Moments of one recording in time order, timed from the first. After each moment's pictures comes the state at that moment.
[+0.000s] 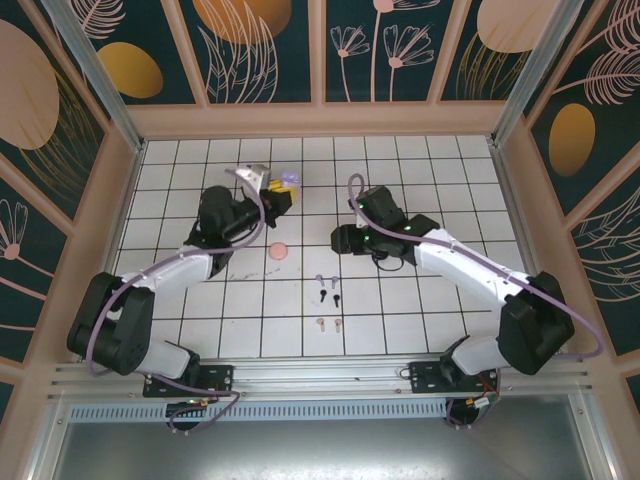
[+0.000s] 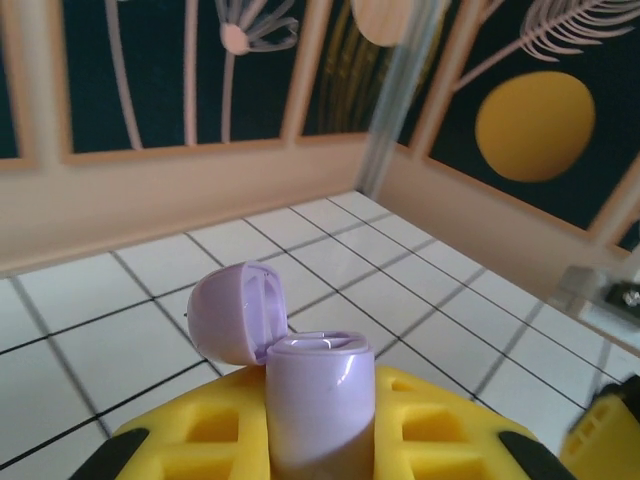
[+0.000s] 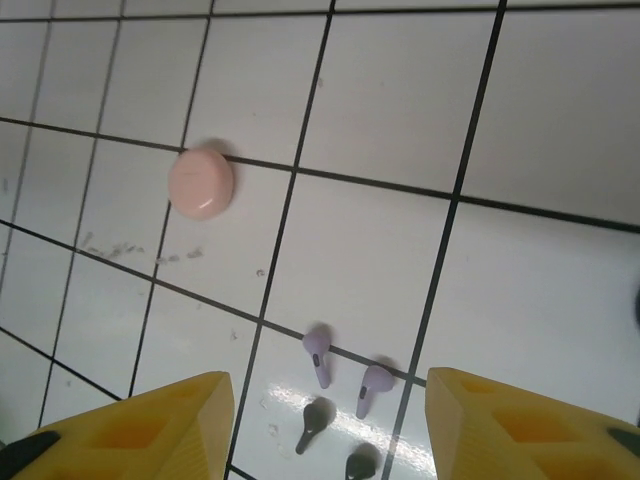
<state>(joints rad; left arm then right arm) -0.40 1.43 0.68 0.71 0.42 -0.24 0.70 1.43 1.03 -0.51 -0.15 0.54</state>
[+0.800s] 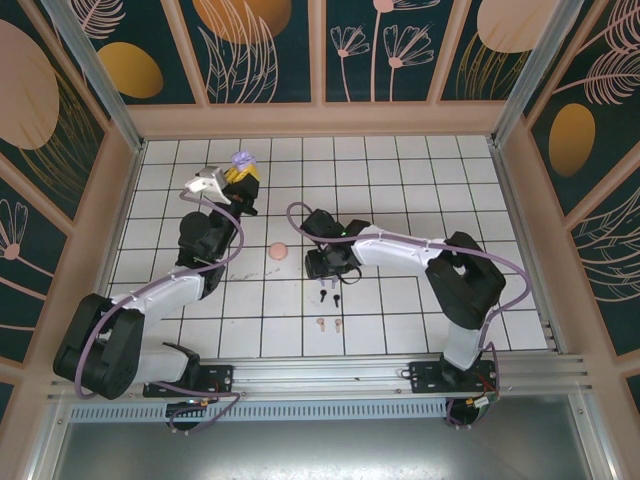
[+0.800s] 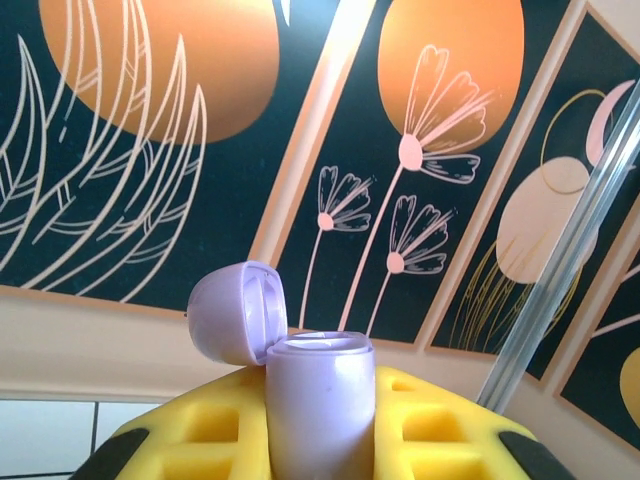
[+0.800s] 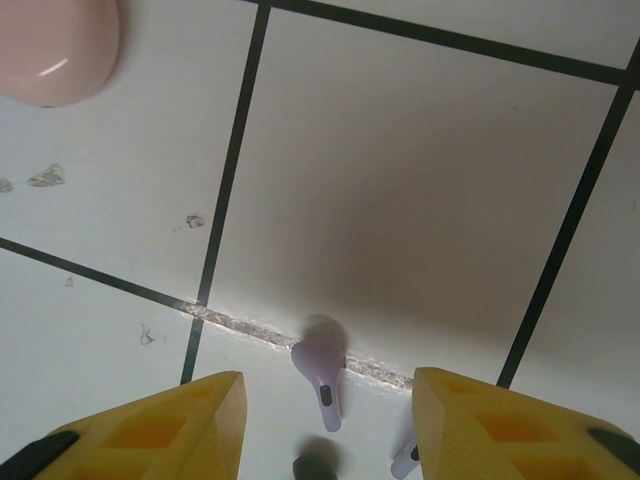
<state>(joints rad) -0.40 1.31 0.55 1.04 -0.02 -0.40 0.90 1.82 1.22 -0.62 0.00 0.58</state>
